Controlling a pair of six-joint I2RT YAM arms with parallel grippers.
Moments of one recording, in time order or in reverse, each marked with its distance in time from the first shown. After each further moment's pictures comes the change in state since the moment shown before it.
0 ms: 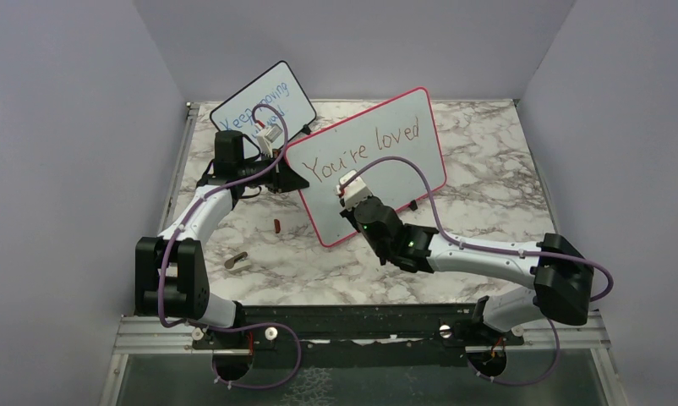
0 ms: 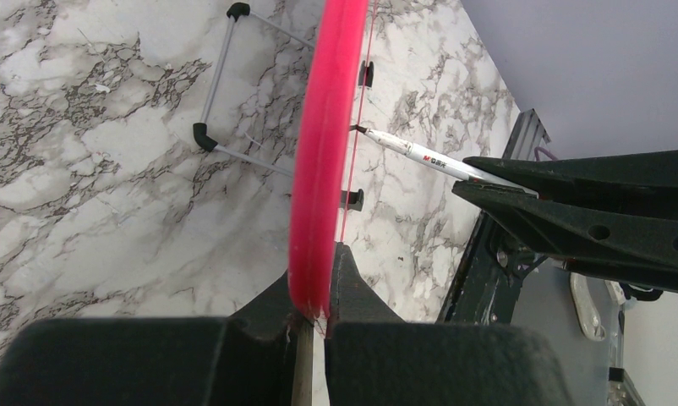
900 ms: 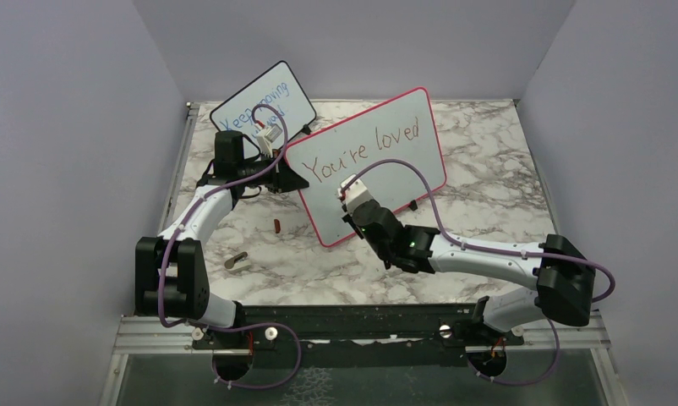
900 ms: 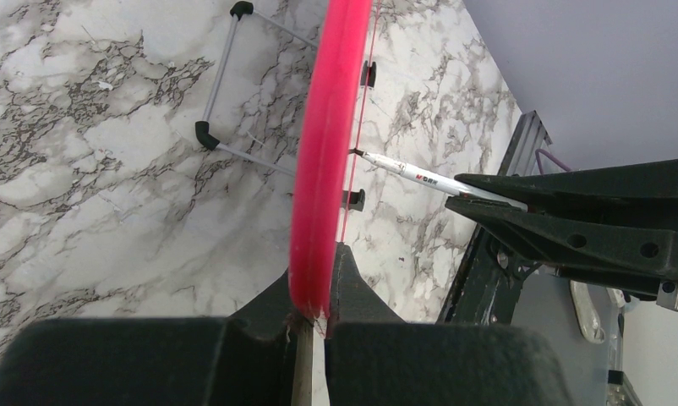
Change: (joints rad) left arm 0.000 0.000 0.000 -0.004 -0.008 0.001; right arm 0.000 -0.009 0.000 -0.119 -0.039 0.089
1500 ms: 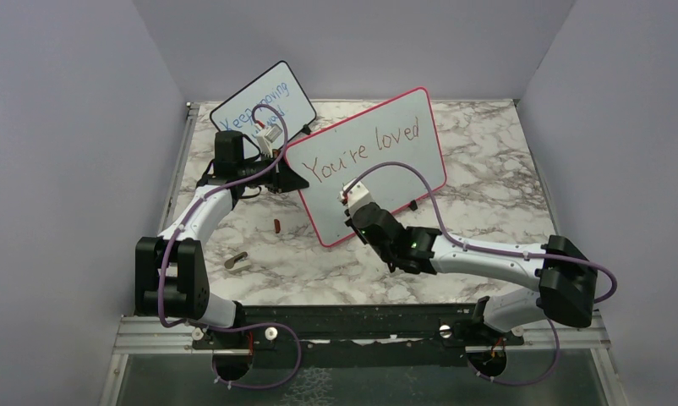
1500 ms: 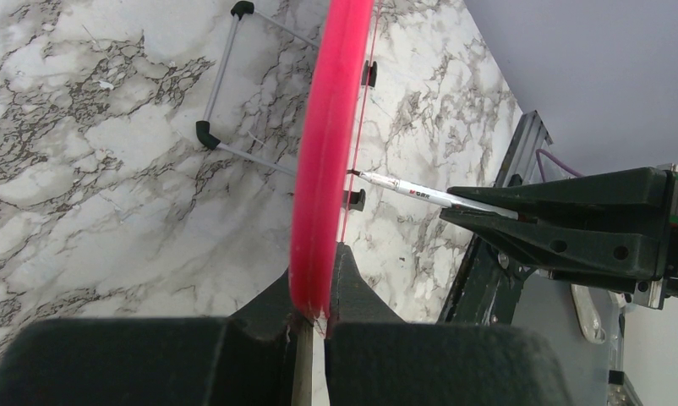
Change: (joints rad) left arm 0.000 0.000 0.000 -0.002 -0.002 0.002; right arm 0.000 -0.013 -0.008 -0.090 -0.031 0.060
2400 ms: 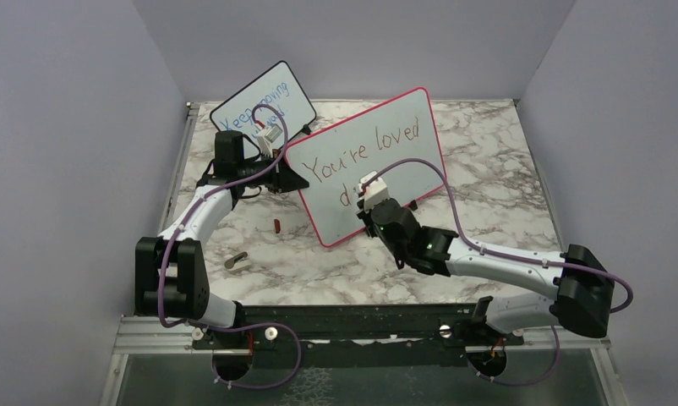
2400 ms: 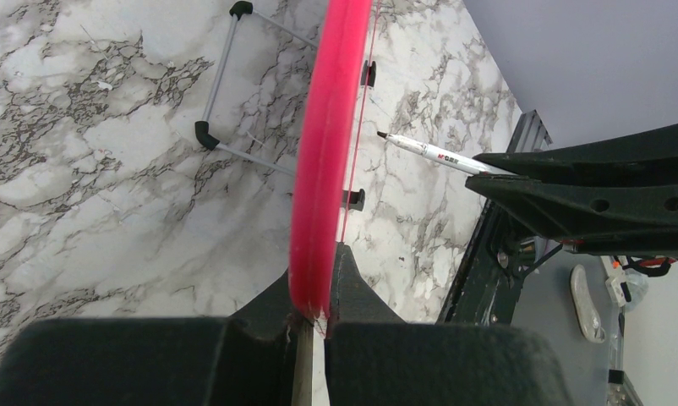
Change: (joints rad) left arm 0.000 0.000 0.000 -0.001 0.001 0.002; right arm -0.034 -0.114 -0.080 0.099 0.000 -0.009
